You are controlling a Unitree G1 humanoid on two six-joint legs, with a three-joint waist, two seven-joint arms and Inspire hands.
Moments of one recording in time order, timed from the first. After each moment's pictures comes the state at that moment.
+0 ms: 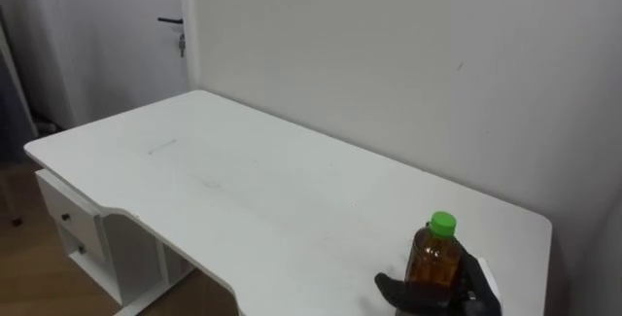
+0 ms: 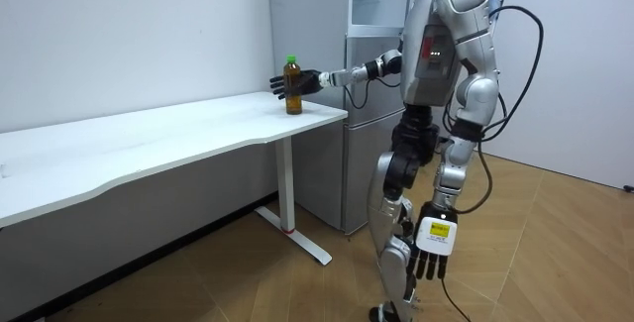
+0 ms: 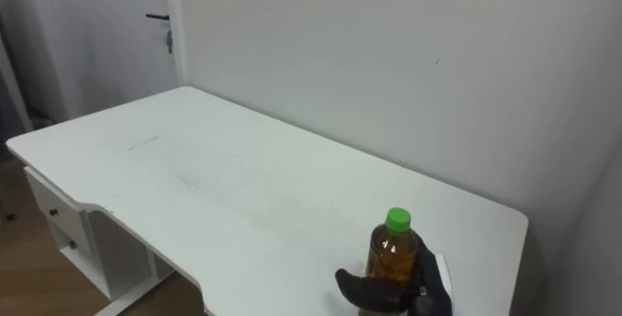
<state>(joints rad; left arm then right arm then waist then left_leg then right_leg) 0.43 0.20 0.02 0.93 0.11 0.12 0.02 -0.31 -0.26 0.28 0.54 0.40 -0.11 -0.36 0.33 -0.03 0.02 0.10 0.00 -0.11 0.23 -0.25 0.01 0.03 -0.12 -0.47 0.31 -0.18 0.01</state>
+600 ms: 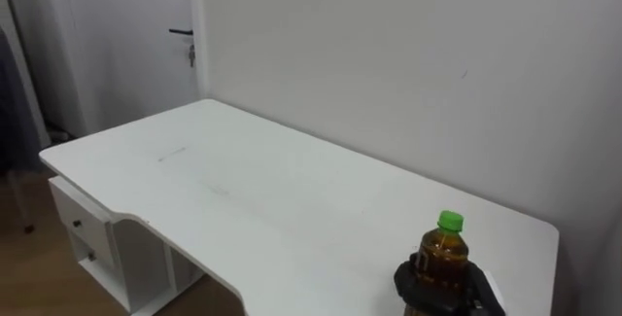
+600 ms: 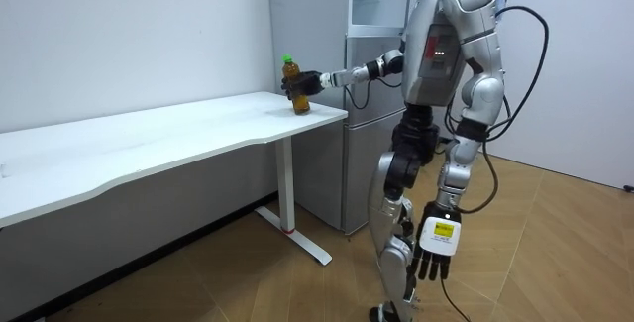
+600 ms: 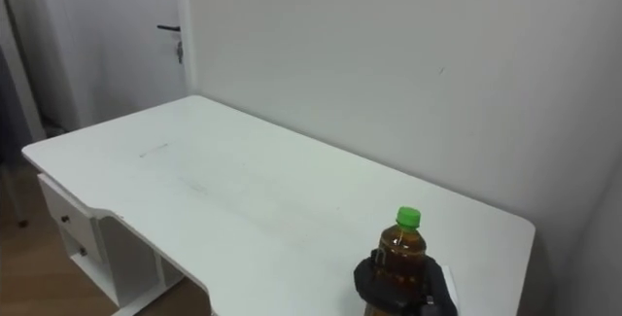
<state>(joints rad) 0.45 0.20 0.02 0.92 0.08 0.12 0.04 -0.30 -0.27 0.28 0.57 0.51 -0.12 -0.33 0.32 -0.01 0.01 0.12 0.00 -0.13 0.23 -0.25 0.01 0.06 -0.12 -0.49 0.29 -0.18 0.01</state>
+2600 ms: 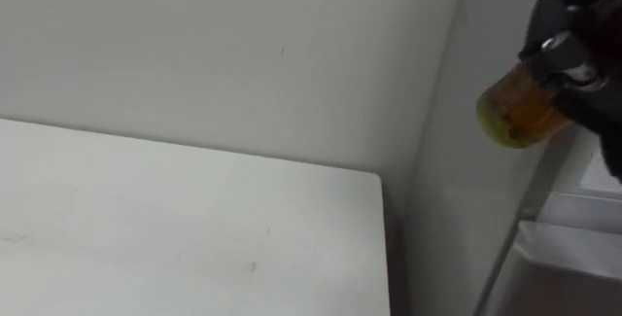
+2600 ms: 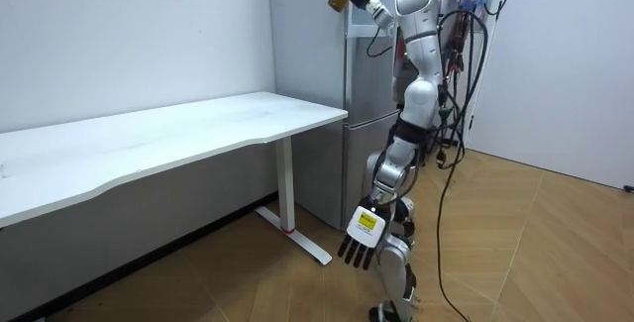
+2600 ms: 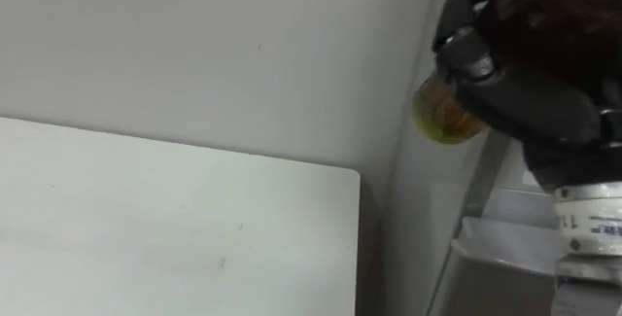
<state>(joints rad) 0.37 0.22 0.17 1.01 0.08 -0.01 0.02 -0.24 -0.44 -0.22 -0.52 0.57 -0.04 -0.20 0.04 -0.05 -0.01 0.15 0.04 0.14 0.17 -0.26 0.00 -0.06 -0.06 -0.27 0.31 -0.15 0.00</state>
